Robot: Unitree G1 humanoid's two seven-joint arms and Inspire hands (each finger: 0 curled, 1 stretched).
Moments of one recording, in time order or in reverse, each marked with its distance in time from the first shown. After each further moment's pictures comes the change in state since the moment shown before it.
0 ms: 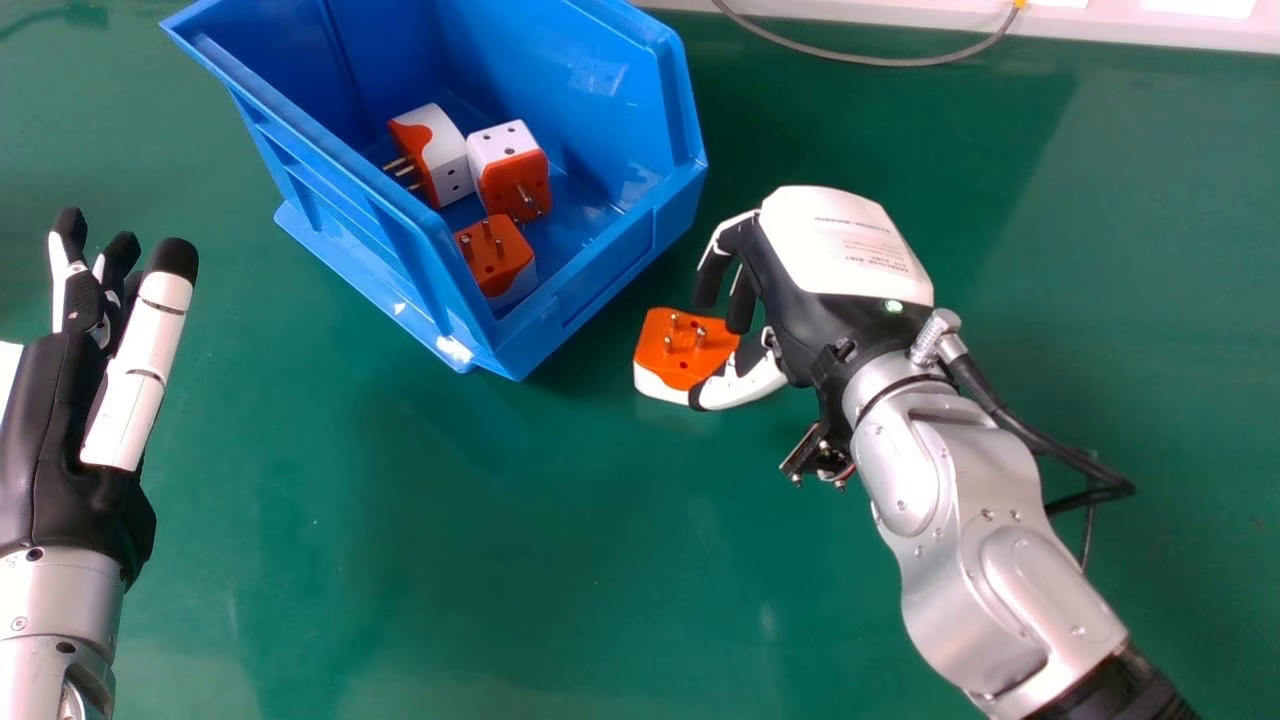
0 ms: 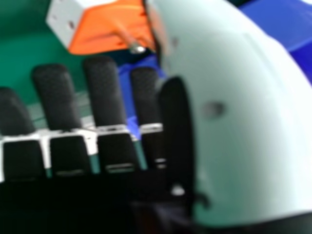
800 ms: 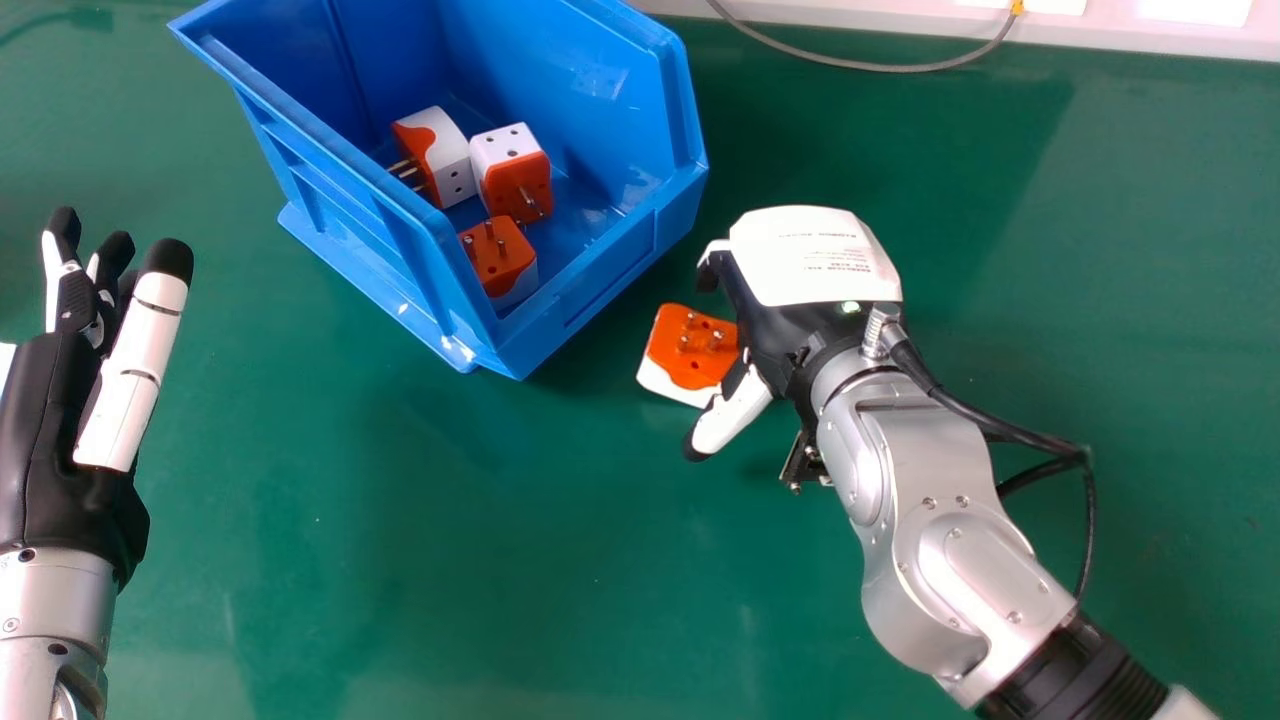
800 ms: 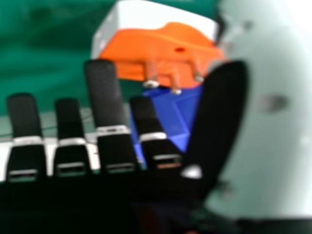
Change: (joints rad) left arm 0.001 0.005 0.008 -0.001 0.004 0.000 -0.007; right arm -0.084 0.013 0.094 0.094 -0.153 0.087 0.149
